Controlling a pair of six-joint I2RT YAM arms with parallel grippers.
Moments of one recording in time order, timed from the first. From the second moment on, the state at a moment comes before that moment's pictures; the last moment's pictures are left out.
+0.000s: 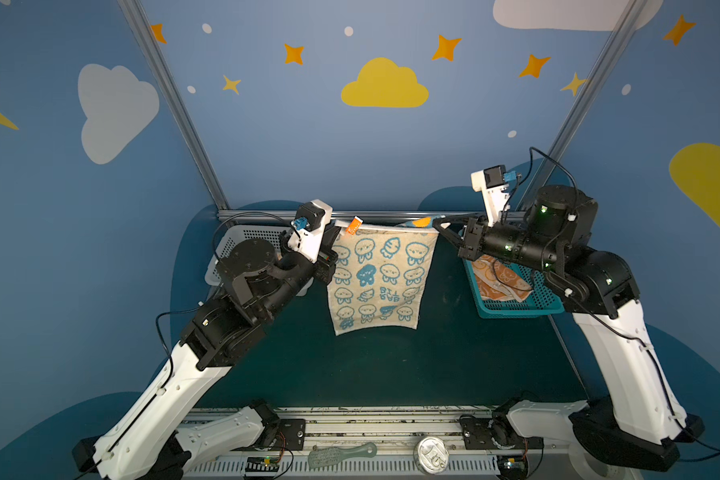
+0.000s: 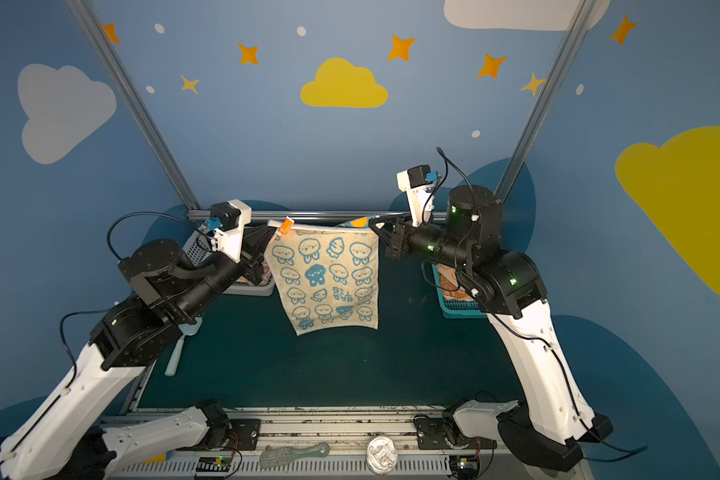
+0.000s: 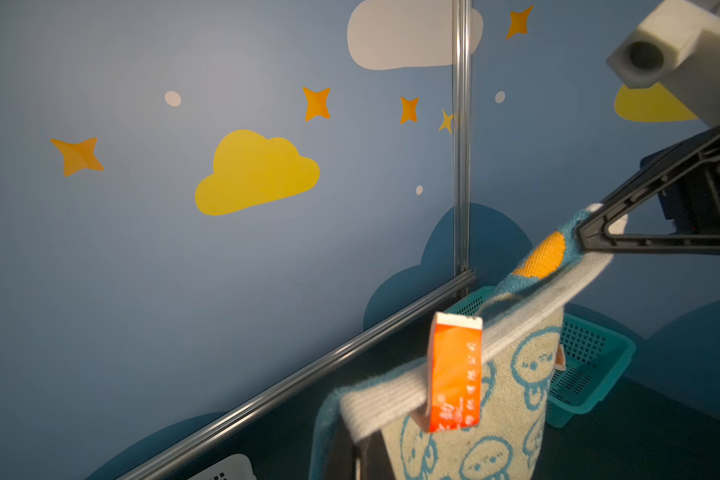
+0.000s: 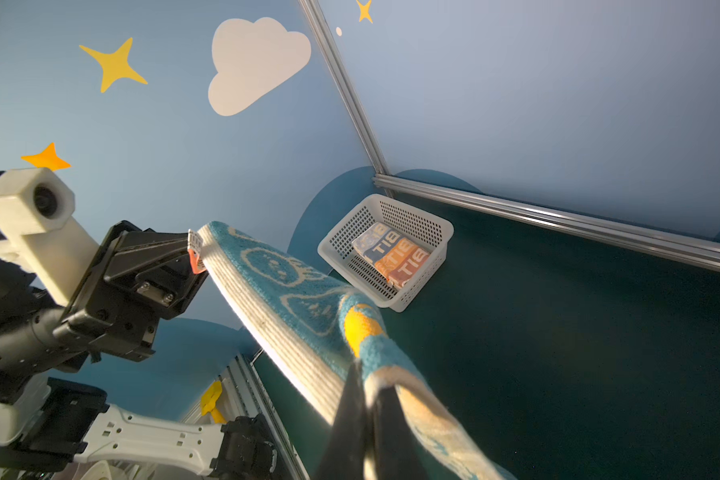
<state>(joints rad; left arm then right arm) -0.73 1.05 1.52 -0.47 -0.21 0.13 0.56 1.31 1.93 -0.86 -0.37 0.35</state>
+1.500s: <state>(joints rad) -0.47 1.92 1.47 -0.56 -0.08 0.15 0.30 2.06 1.61 -0.86 -0.62 0.54</state>
